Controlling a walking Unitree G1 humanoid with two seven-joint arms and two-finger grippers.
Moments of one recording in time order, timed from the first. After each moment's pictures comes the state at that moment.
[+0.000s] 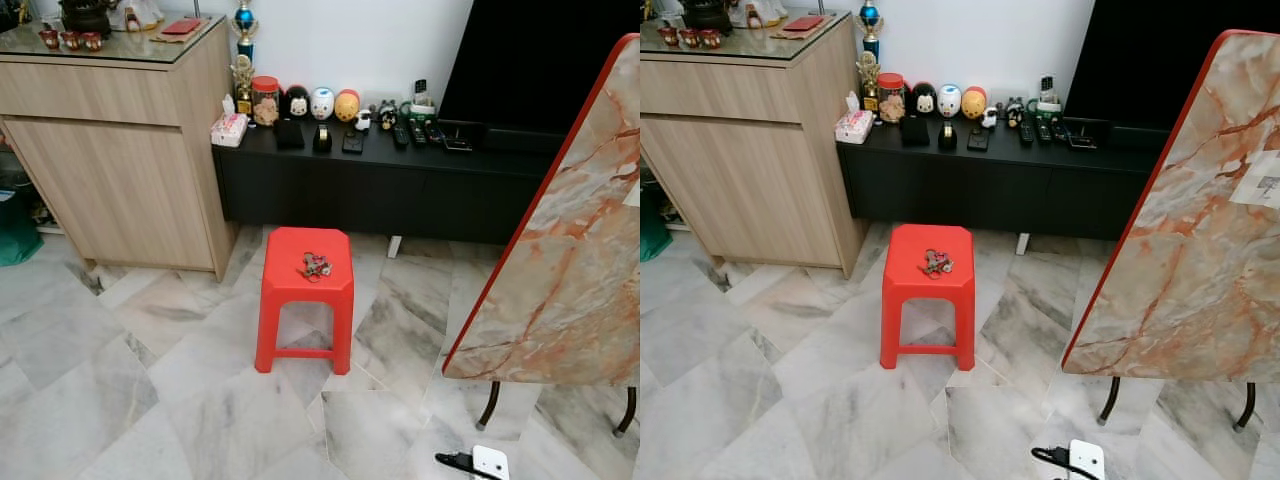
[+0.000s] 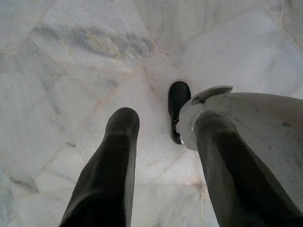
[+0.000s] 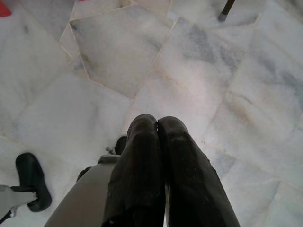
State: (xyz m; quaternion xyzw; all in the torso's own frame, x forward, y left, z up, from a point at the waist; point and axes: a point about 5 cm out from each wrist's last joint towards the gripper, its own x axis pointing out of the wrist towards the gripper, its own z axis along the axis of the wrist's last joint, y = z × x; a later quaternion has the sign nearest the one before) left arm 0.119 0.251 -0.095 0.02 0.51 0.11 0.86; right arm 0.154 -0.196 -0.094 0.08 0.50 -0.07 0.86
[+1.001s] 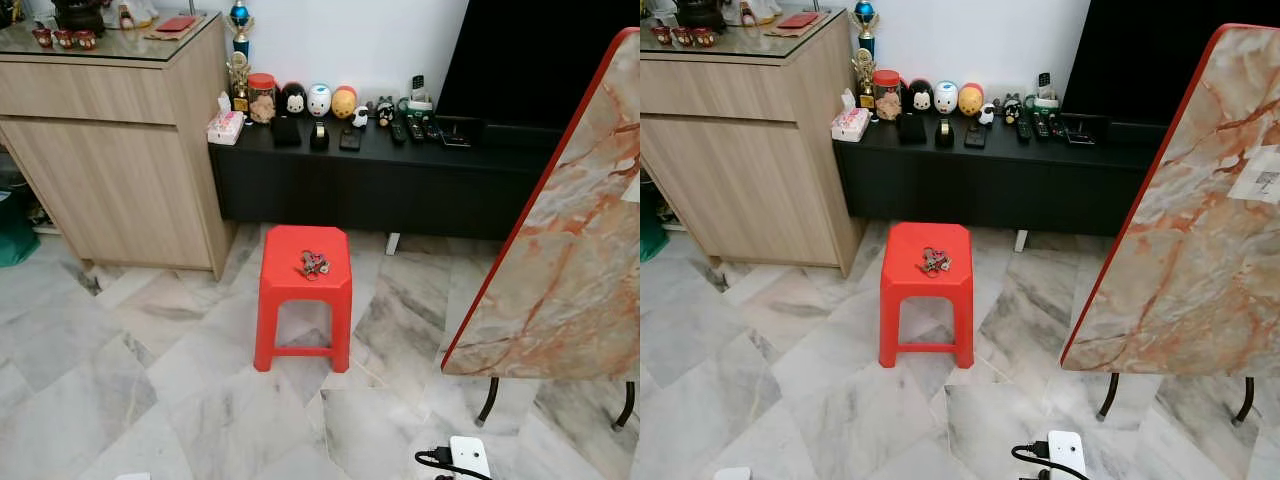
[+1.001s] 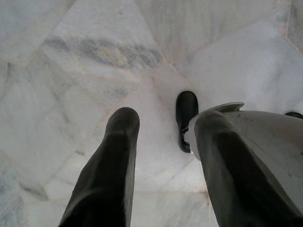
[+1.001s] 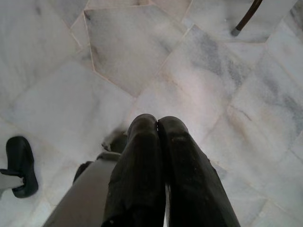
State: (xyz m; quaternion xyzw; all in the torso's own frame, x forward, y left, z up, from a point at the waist) left arm 0.132 0.271 -0.085 0.03 0.50 0.11 0.86; right arm 0.163 -0.180 -0.094 0.02 0.50 -0.02 0.87
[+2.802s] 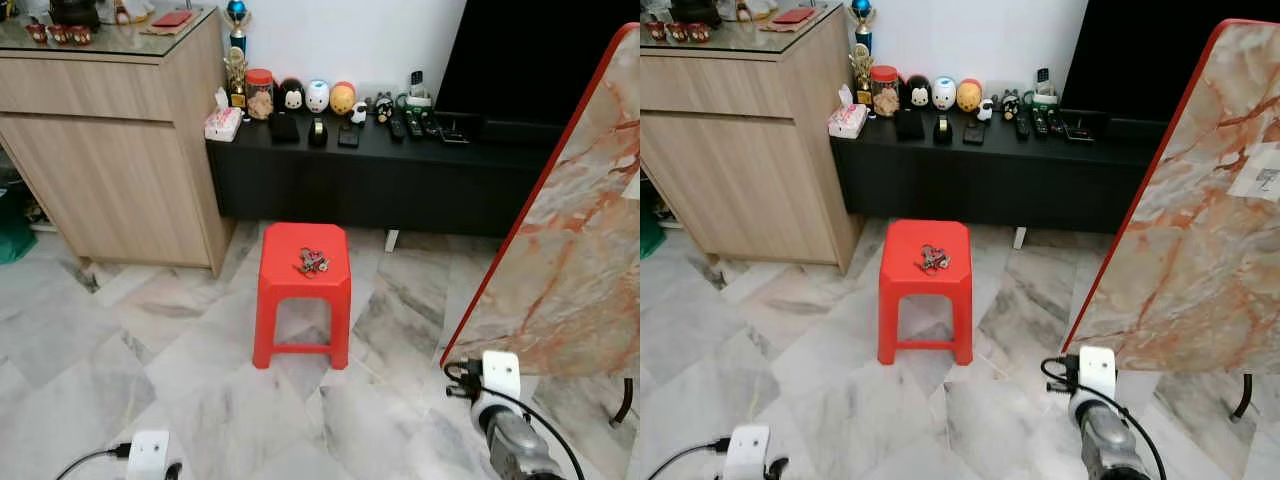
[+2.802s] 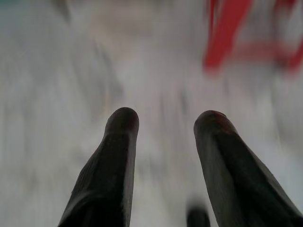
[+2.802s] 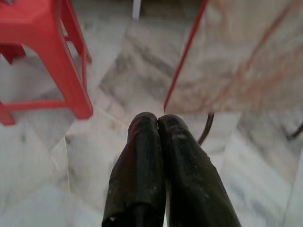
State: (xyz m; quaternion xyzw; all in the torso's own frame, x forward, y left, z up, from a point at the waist) left arm 0.221 0.258 -0.031 0.09 0.25 0.10 0.96; right arm 0.272 -0.222 -0.015 -0.01 0.27 -0.07 0.96
